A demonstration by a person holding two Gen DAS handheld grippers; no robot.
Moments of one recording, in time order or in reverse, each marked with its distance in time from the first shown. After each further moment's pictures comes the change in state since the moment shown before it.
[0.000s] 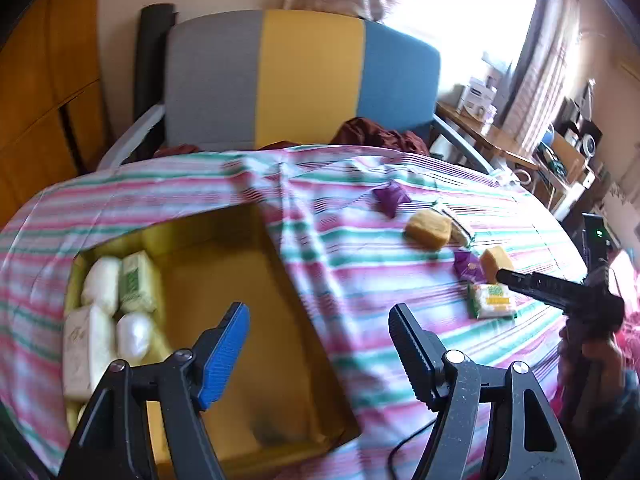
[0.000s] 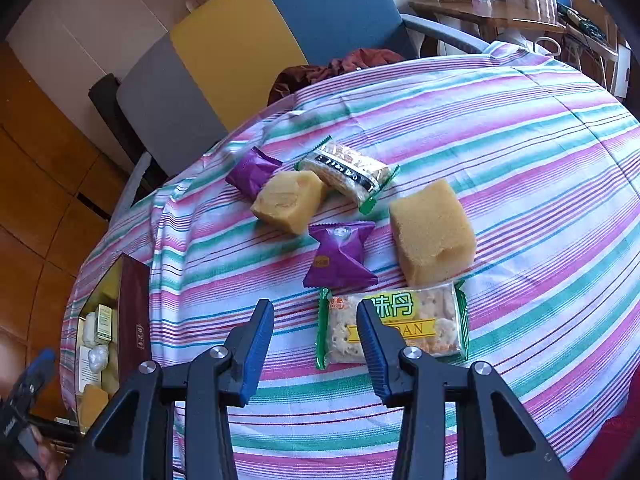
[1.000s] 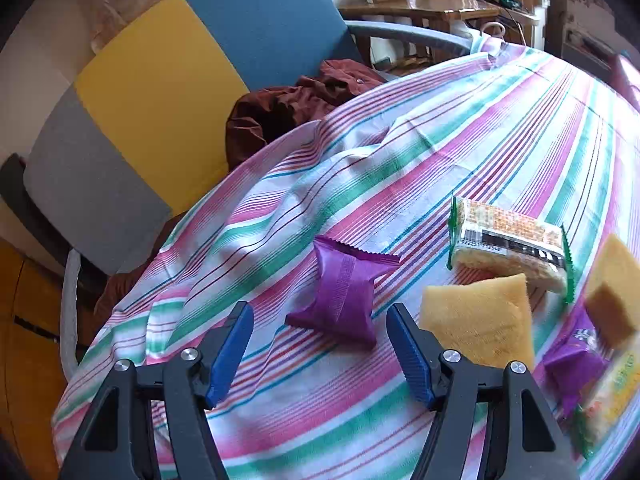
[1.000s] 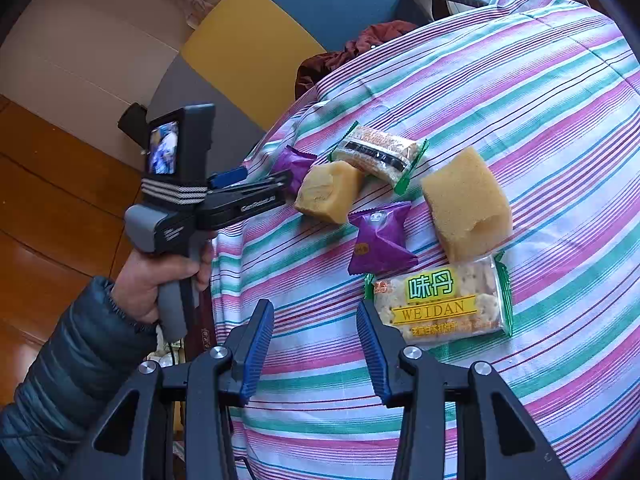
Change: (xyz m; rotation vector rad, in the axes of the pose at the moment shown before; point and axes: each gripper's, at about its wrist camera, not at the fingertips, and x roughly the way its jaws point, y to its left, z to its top) left arm 0.267 -0.147 0.123 0.593 0.161 0.114; right arm -0.003 -0.019 0.001 0.153 0.060 0.248
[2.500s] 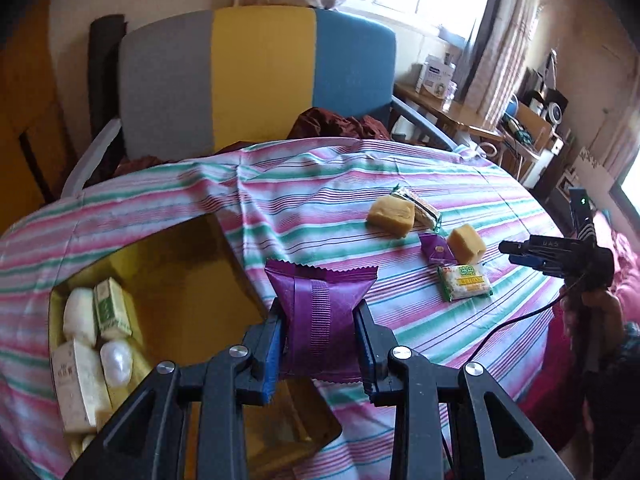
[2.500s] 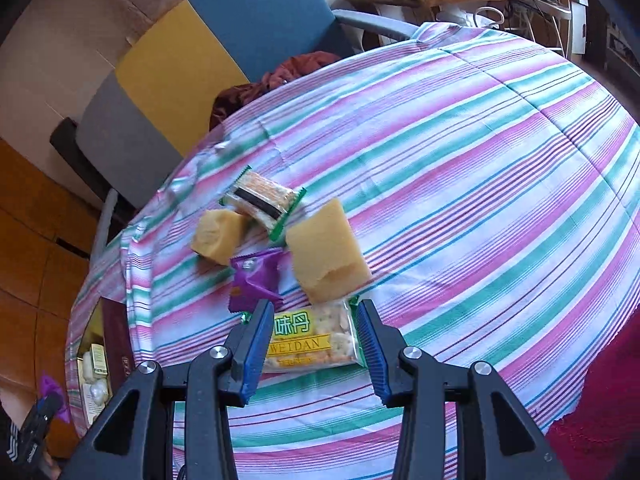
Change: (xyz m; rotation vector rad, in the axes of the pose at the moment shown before) left arm -0.232 0.067 -0.230 -0.508 -0.161 -0.225; right arm -0.039 -0.037 0.021 0.029 -0.074 -0.330
